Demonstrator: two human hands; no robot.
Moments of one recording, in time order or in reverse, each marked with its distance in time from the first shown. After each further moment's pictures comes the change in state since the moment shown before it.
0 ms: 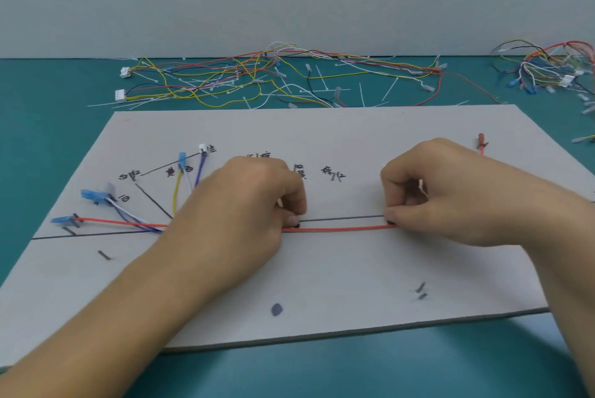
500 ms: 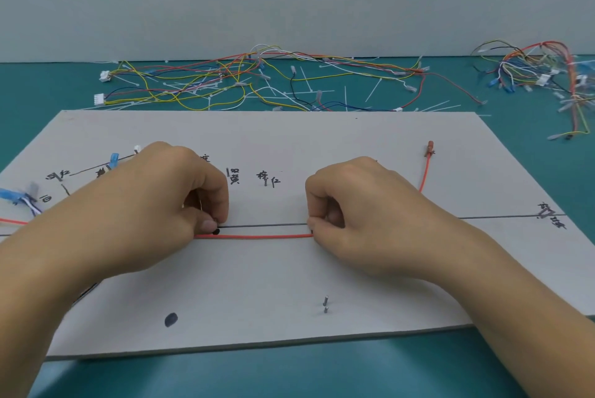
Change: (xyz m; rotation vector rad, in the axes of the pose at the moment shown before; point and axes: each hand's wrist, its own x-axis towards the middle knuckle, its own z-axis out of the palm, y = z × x) left_hand -0.001 -0.038 -0.042 0.184 -0.172 -0.138; right_hand 0.005 -0.048 0.032 -0.015 0.091 -0.092
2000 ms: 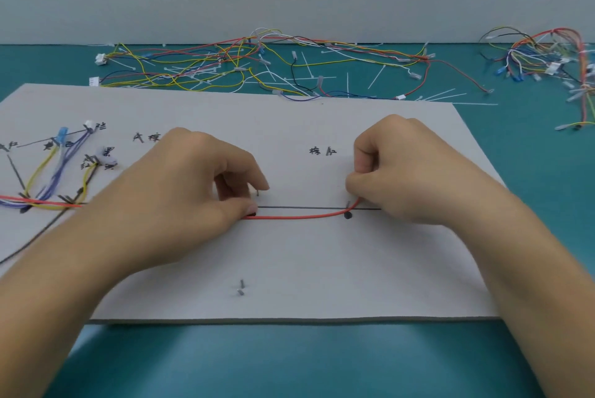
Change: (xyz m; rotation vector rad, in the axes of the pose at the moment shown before) left_hand 0.000 0.019 0.019 -0.175 0.150 0.169; right_hand 0.010 0.027 -0.017 0.039 0.090 0.410
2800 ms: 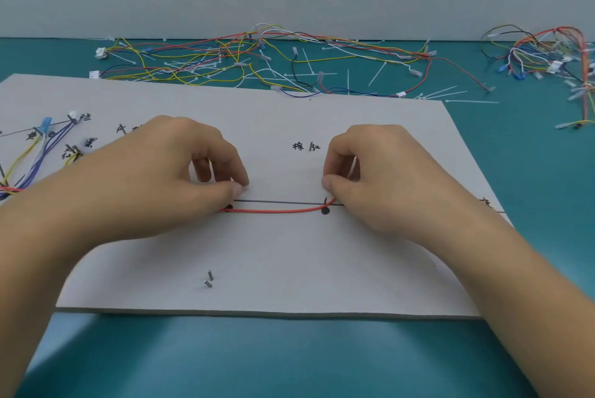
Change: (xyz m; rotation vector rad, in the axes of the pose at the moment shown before) left_hand 0.005 -0.013 -0.016 0.031 -0.111 -0.082; right_hand -0.005 -0.001 0.022 0.013 0.082 -0.226
